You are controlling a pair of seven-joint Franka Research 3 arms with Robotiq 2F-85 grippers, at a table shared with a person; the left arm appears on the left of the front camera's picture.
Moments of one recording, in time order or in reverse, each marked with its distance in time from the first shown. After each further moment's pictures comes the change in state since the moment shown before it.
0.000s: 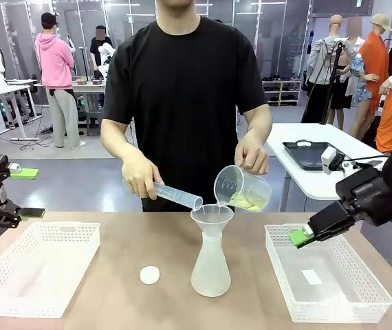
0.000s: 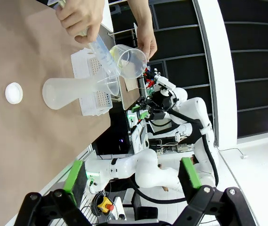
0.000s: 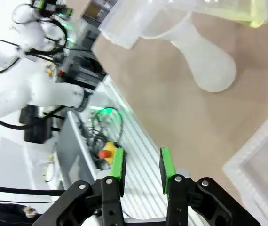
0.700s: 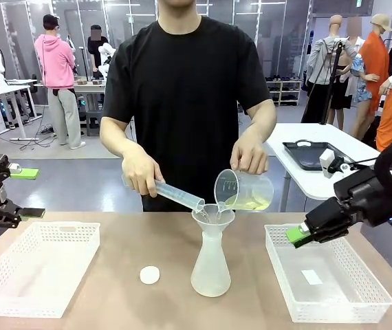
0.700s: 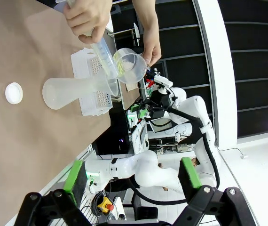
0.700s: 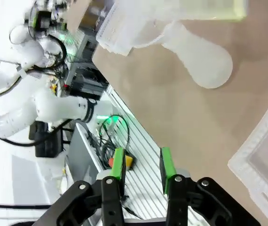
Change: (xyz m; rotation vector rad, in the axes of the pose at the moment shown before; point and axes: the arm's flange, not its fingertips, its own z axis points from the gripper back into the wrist) left arm 0.000 0.000 0.000 0.000 0.000 0.000; right arm 0.002 -0.010 -0.003 -0.010 -0.031 -0.146
